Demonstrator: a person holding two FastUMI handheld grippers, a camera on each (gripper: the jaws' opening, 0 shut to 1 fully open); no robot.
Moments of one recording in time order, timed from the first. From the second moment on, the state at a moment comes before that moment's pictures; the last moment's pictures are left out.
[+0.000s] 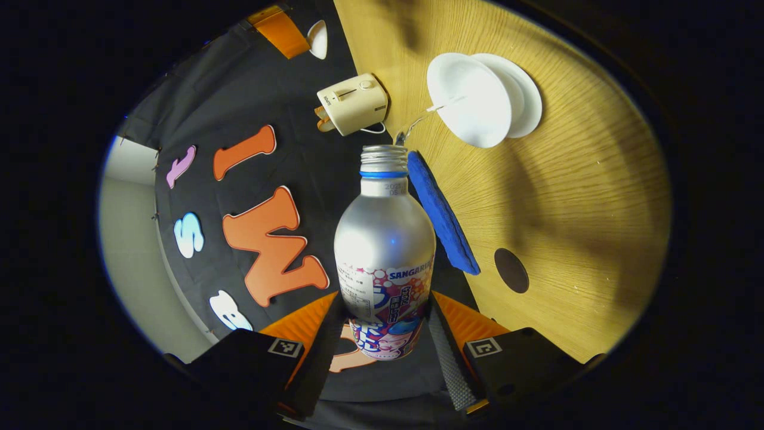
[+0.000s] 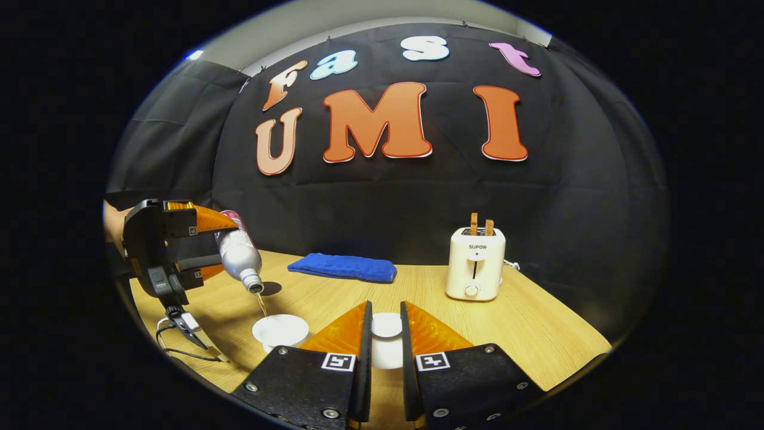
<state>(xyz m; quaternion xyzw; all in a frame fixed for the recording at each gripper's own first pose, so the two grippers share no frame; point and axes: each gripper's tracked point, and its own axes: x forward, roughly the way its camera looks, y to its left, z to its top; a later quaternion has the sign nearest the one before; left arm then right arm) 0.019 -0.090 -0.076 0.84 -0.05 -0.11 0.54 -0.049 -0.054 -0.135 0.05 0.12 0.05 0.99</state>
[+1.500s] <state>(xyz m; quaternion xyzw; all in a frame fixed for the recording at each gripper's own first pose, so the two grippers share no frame) 0.022 -0.109 -0.064 0.87 -0.09 -0.09 0.47 -0.047 -0.053 -0.127 0.05 0.12 0.06 0.99</state>
